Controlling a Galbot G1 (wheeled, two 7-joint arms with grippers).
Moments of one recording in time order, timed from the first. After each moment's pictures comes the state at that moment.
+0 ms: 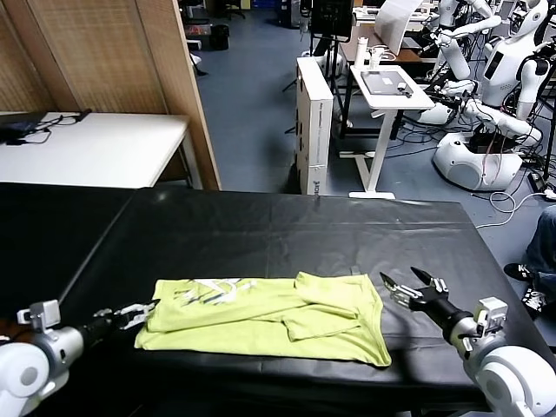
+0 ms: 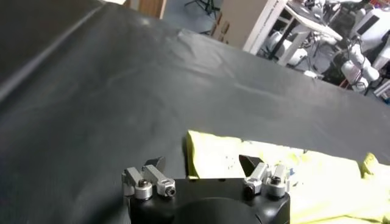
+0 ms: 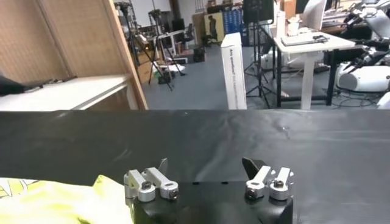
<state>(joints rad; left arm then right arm) 1.56 -0.86 -0.85 -1.99 -1.12 0.74 0.00 -1.53 0.88 0.70 2.11 0.82 -0.39 -0.03</state>
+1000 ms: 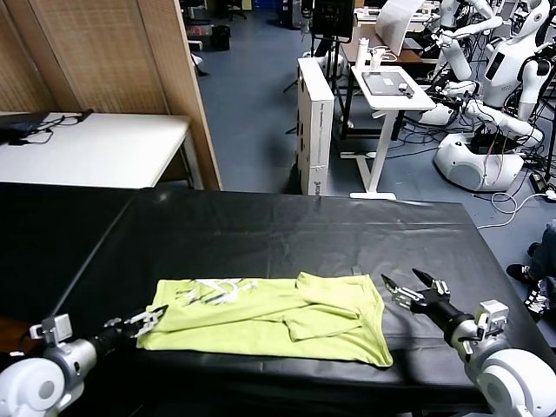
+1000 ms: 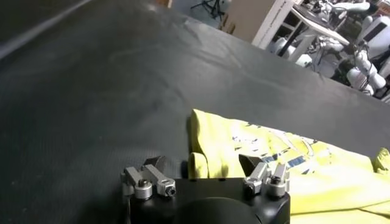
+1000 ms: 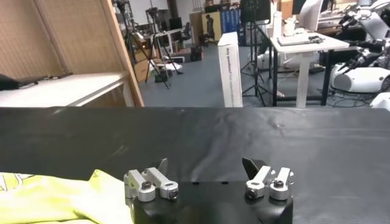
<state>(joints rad) 1.57 -0.95 -0.82 -1.99 -1.06 0.73 0.03 -1.53 0.89 0.68 2.11 0.80 -0.38 -0.03</state>
